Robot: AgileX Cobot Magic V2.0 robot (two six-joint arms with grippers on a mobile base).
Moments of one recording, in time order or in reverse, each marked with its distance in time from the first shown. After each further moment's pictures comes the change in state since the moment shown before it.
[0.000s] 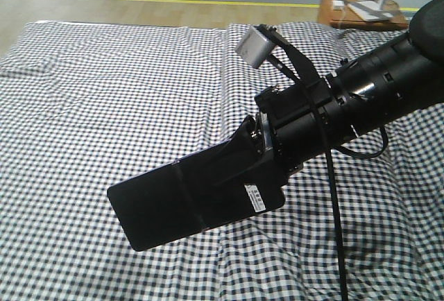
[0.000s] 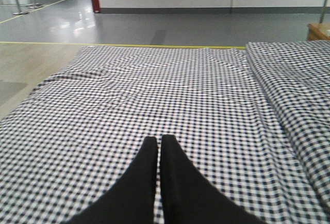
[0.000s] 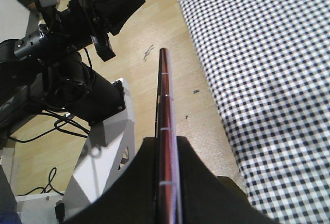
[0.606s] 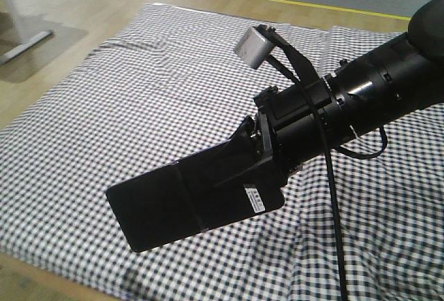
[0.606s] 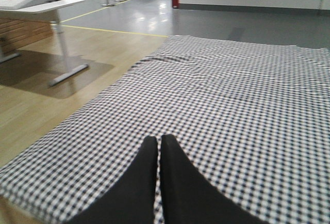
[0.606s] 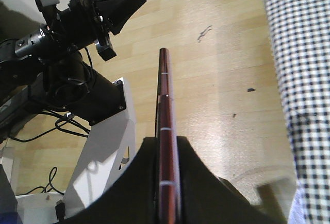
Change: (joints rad) left arm 0.000 0.000 0.000 0.000 0.000 0.000; right arm 0.000 0.000 0.000 0.000 0.000 0.000
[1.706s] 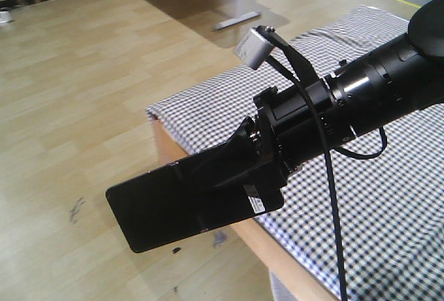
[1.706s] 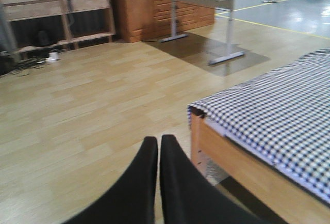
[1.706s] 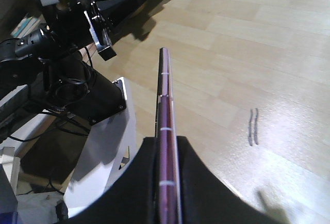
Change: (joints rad) left arm 0.000 0.000 0.000 0.000 0.000 0.000; right arm 0.000 0.000 0.002 0.000 0.000 0.000
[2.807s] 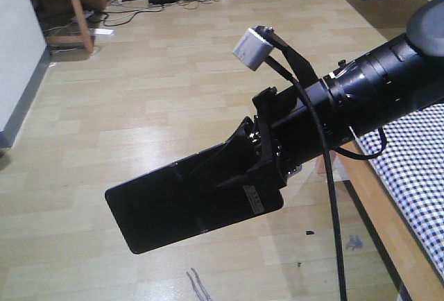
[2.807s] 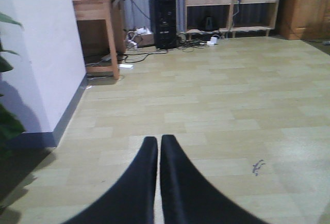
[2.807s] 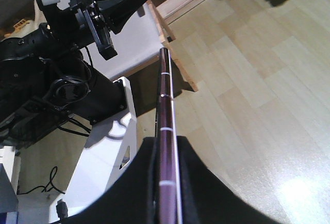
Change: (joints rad) left arm 0.000 0.000 0.000 0.000 0.000 0.000; right arm 0.000 0.000 0.000 0.000 0.001 0.000
